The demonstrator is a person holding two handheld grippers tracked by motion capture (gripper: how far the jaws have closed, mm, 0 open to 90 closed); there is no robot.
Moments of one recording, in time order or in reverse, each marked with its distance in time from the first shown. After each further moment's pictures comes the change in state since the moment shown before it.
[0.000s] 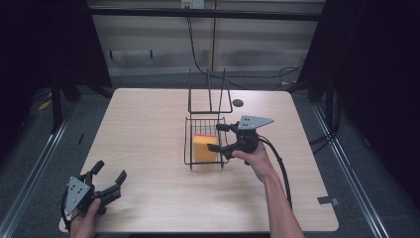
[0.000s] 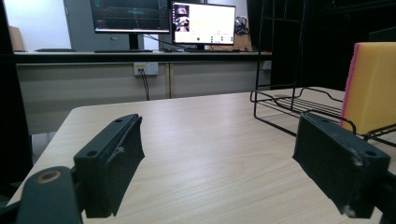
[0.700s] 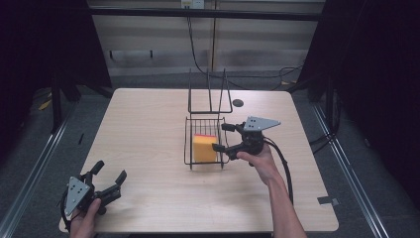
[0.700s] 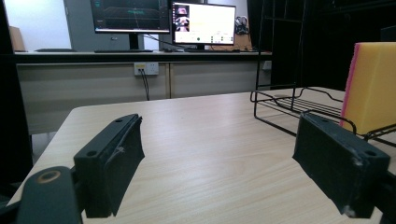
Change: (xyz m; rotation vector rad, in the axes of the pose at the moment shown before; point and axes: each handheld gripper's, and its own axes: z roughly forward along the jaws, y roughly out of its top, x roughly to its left) left arm 0.000 0.000 0.000 0.000 0.001 0.001; right arm 0.005 0.000 -0.015 -0.010 -0.049 -0.009
